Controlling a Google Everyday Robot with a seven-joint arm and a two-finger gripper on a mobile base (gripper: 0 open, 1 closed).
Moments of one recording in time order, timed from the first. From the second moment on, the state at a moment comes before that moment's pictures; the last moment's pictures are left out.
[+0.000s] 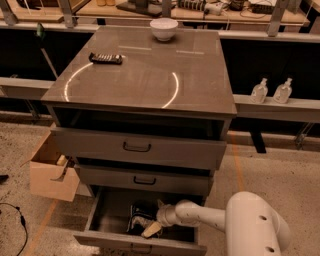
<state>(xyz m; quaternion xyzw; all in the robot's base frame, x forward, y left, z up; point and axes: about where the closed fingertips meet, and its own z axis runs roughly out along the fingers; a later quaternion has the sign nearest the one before) 0.592 0.040 0.155 -0.48 0.79 0.24 0.31</state>
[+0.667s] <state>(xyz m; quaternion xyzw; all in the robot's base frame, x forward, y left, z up) 0.592 0.040 0.155 -0.48 0.79 0.24 0.31</state>
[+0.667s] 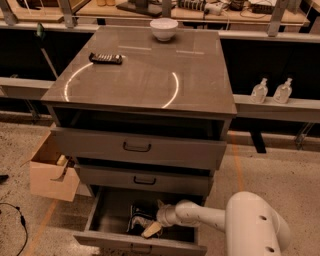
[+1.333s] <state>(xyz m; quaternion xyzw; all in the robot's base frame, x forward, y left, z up) 0.592 0.040 0.155 -0.48 0.79 0.24 0.31</state>
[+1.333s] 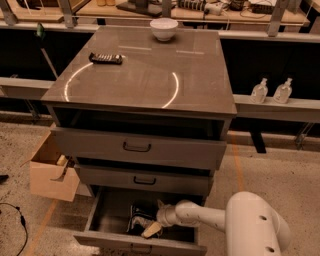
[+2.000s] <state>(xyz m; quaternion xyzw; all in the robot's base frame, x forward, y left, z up) 0.592 0.040 0.155 -0.48 0.79 0.24 0.31</state>
